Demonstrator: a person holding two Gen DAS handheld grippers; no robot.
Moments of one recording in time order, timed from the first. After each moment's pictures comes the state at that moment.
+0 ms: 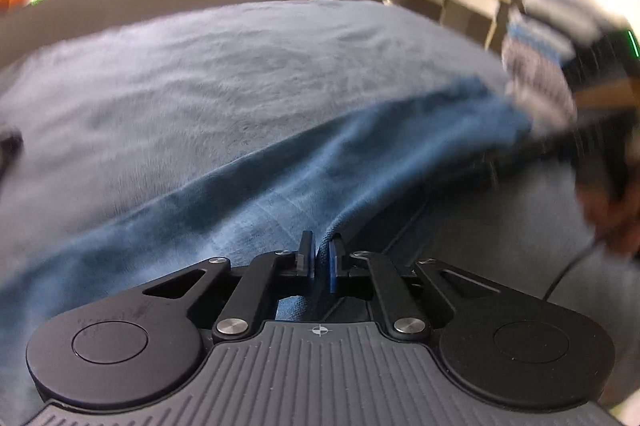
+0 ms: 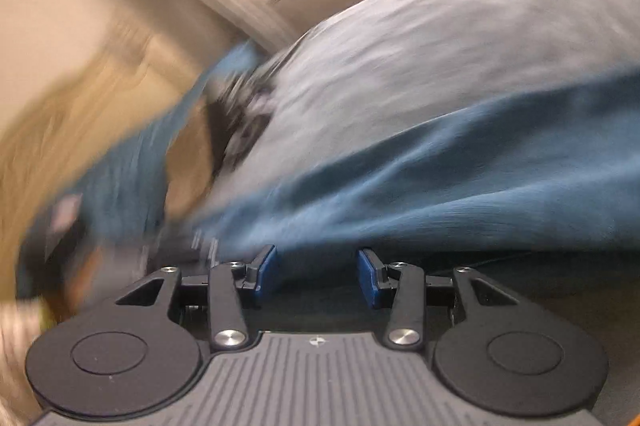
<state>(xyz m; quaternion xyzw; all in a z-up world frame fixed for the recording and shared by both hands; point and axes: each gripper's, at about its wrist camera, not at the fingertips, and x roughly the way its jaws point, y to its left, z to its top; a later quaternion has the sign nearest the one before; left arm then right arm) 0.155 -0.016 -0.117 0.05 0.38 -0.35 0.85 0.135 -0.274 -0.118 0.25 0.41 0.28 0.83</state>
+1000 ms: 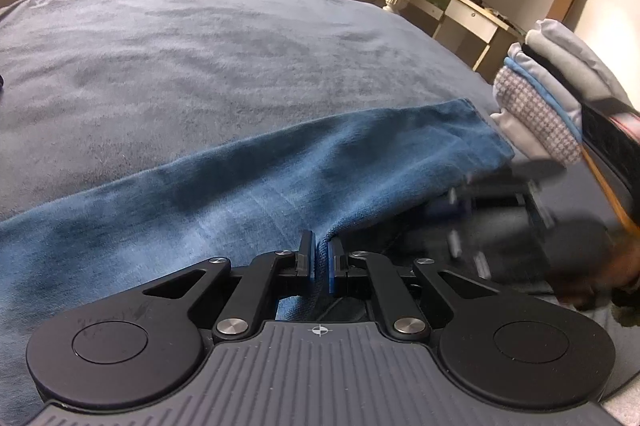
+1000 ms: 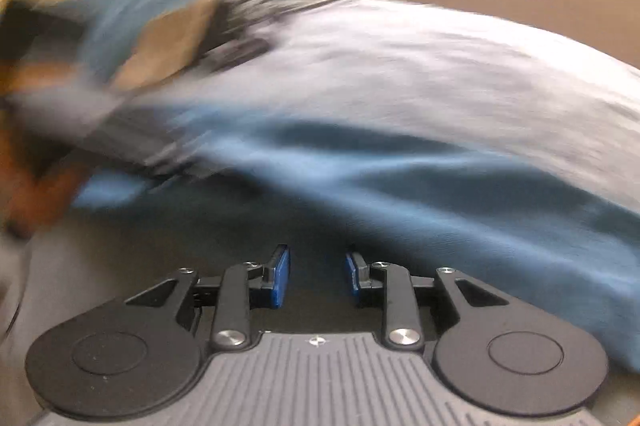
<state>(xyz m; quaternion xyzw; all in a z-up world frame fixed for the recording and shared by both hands) 0.169 -0.009 -0.125 0.00 0.41 -0.37 0.83 0.115 -0.212 -0.114 -0.01 0.39 0.22 0.89</state>
